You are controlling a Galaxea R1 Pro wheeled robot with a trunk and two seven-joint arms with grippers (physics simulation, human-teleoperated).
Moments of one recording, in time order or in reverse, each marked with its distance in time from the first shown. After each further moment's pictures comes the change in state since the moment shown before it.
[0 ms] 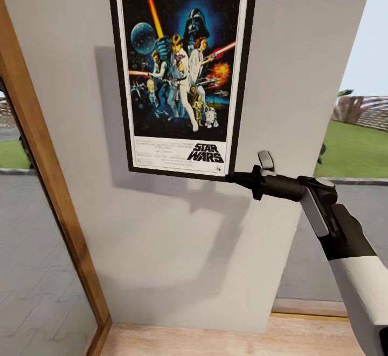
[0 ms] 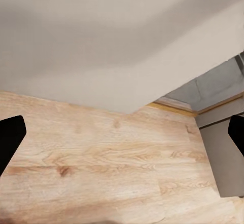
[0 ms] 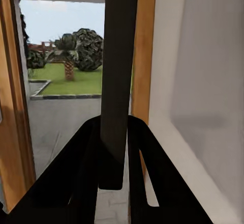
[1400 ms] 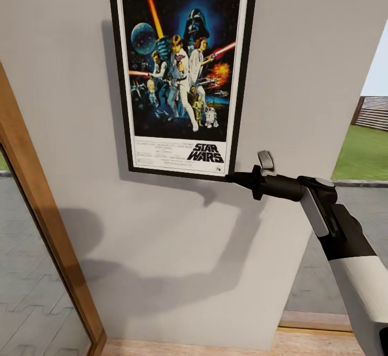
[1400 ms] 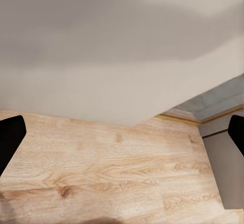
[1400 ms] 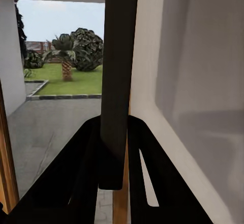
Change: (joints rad) left arm 0.000 0.000 0.001 0.000 0.000 0.001 0.000; right arm 0.000 0.000 0.000 0.001 0.000 0.000 0.000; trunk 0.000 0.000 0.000
